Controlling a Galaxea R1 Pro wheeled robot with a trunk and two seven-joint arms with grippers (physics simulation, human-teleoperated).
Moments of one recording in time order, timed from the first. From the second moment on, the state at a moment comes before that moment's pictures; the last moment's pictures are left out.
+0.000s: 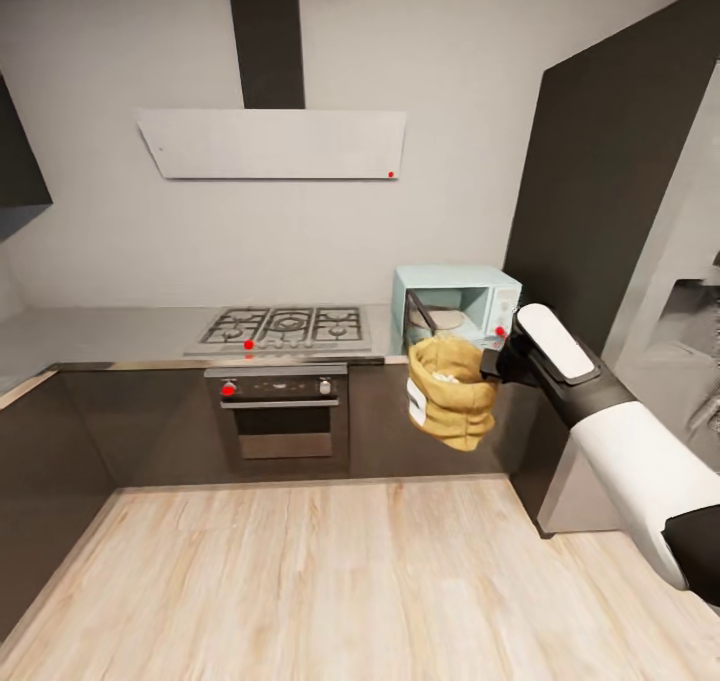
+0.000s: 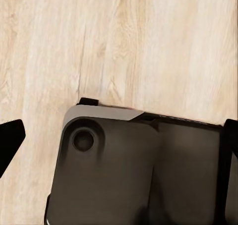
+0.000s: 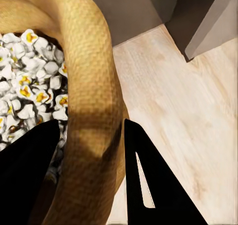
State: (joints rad) left arm -0.09 -0.07 0.16 -0.14 0.01 -0.23 0.01; right arm -1.17 -0.21 0.41 -0.96 -1.51 0.95 -1.27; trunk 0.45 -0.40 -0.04
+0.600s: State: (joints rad) left arm -0.08 -0.07 0.17 -0.14 0.01 -0.23 0.01; right arm -1.14 -0.22 0.45 -0.95 -1.51 0.95 -1.17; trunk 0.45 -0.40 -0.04
